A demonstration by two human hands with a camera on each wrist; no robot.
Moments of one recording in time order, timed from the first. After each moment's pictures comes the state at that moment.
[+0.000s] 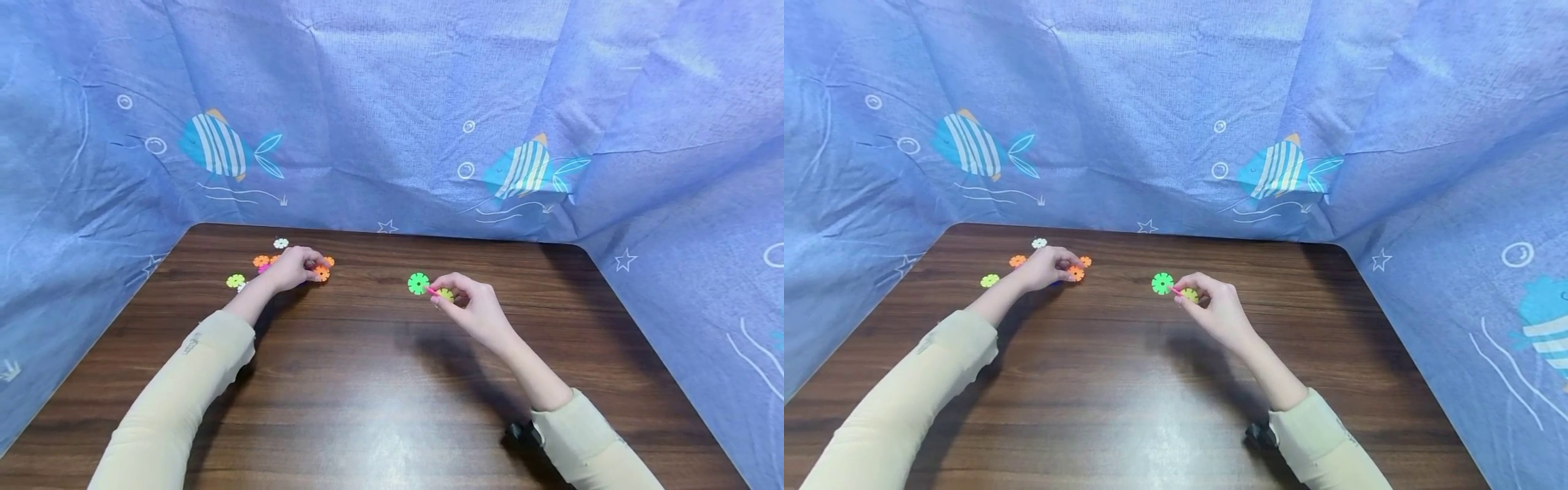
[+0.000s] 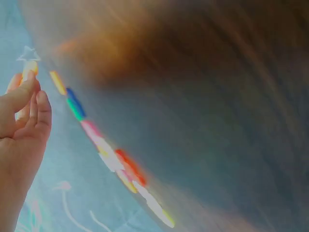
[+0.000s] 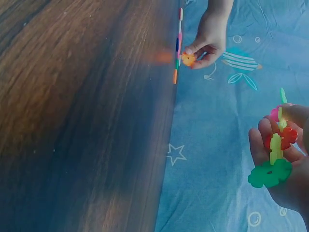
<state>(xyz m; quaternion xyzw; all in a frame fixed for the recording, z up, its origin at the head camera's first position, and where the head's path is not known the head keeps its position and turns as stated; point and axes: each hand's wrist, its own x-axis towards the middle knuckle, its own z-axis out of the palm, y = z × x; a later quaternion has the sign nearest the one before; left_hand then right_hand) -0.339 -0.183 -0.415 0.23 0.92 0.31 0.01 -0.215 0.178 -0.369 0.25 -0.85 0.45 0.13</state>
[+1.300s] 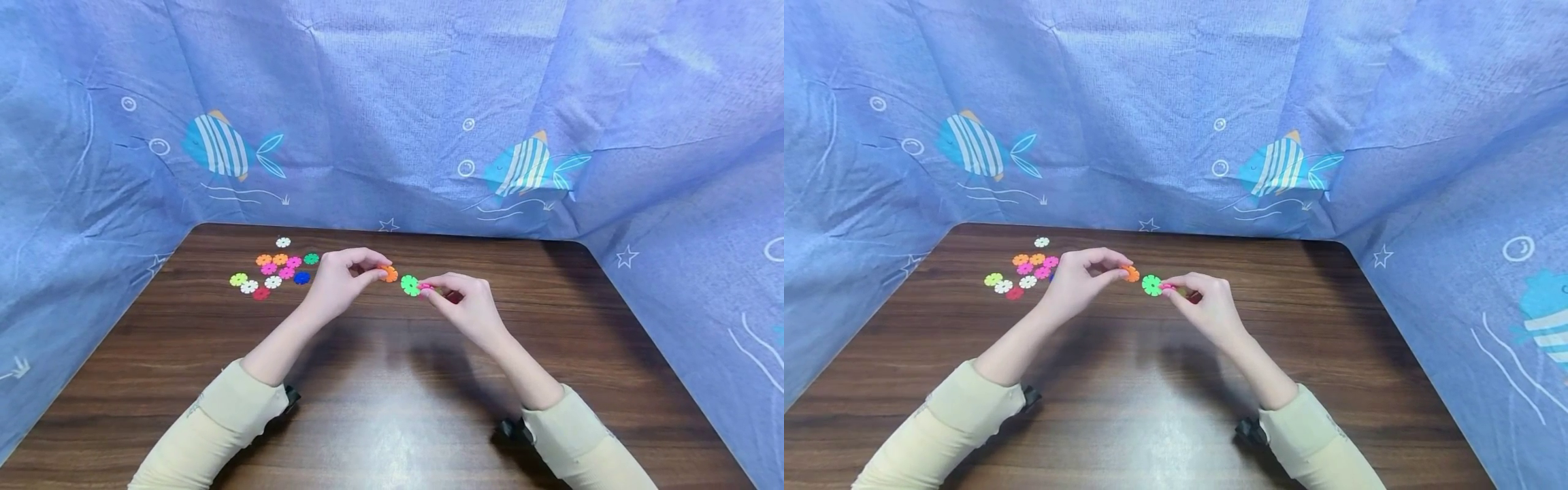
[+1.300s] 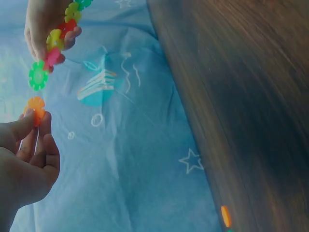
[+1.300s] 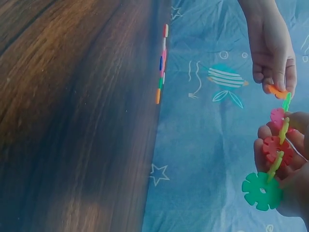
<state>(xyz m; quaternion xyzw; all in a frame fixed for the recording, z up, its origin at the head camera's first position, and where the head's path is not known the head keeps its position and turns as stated) -0.229 -0.075 -0.344 0.27 0.80 0.52 -0.15 -0.207 0.162 -0.360 0.27 -0.84 0.42 0.20</state>
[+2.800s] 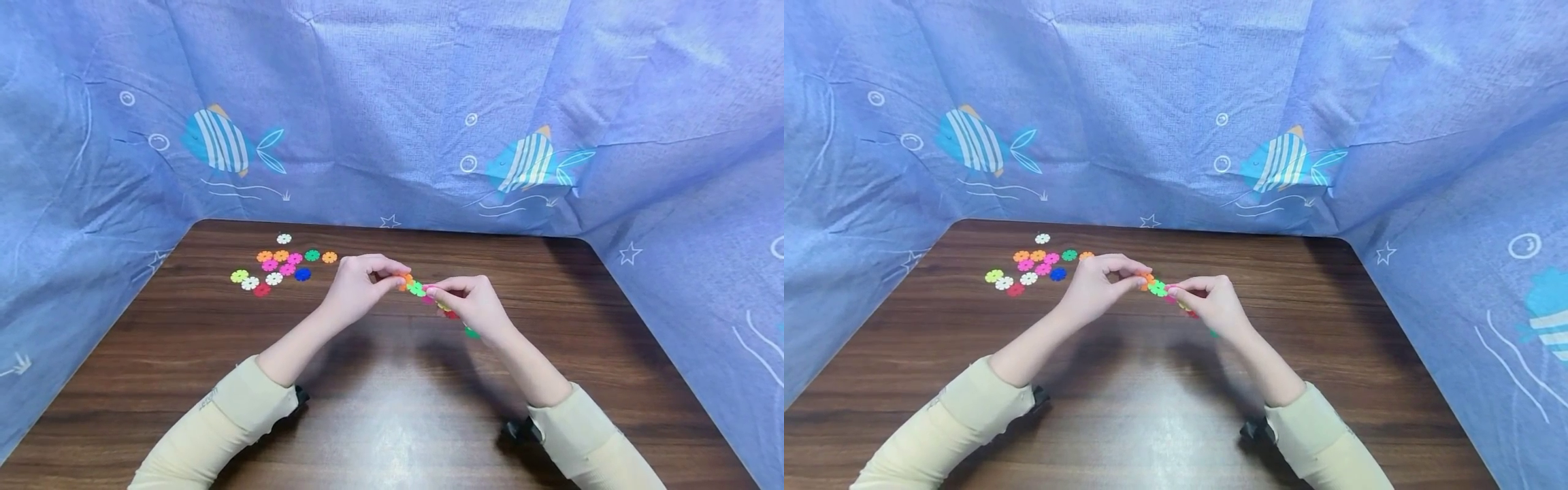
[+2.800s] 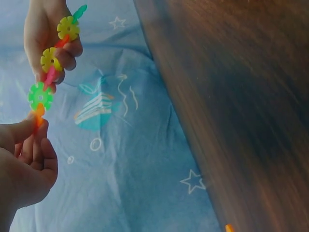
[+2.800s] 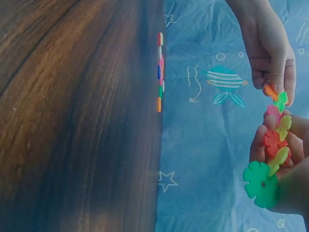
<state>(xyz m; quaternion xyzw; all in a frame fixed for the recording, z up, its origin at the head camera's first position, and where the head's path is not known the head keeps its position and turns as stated) -0.223 -0.053 -0.348 0.29 0.80 0.51 -0.15 -0.208 0.168 -0.359 0.14 -0.80 0.58 -0.02</state>
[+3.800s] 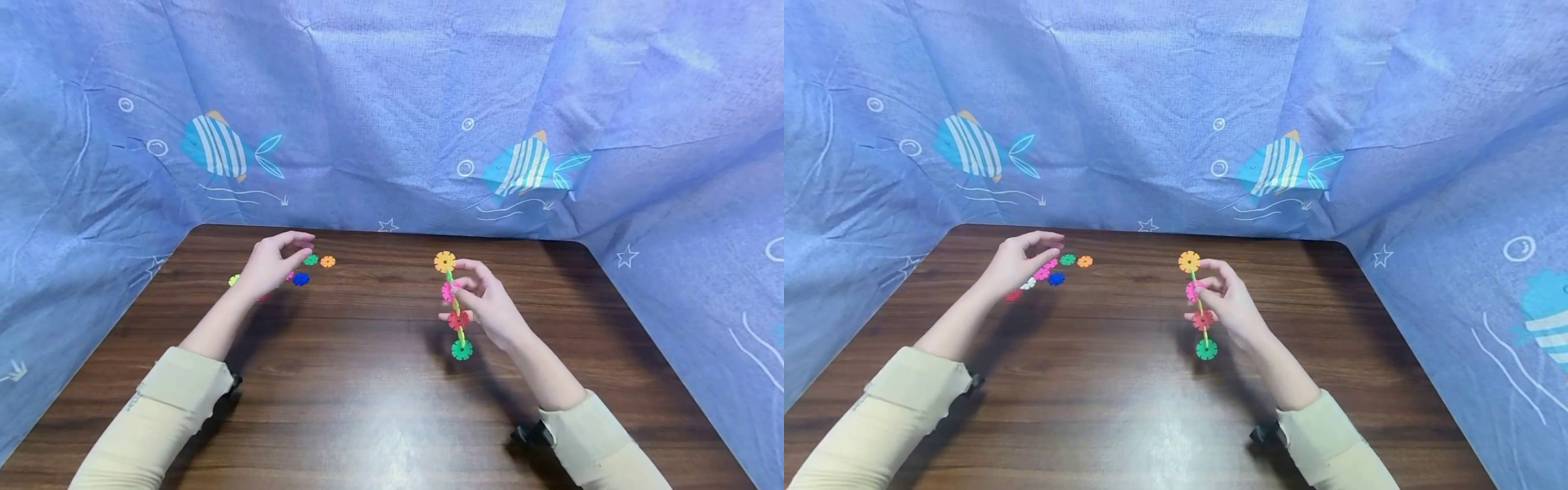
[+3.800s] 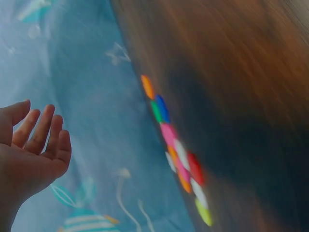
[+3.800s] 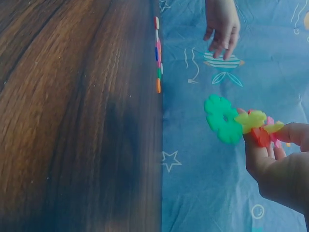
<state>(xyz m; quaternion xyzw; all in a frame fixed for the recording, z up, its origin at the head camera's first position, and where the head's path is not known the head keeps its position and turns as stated) -0.276 -0.185 -0.362 0.16 0.90 0.40 -0.12 -0.211 0.192 -0.363 0.12 -0.66 0.73 -0.08</state>
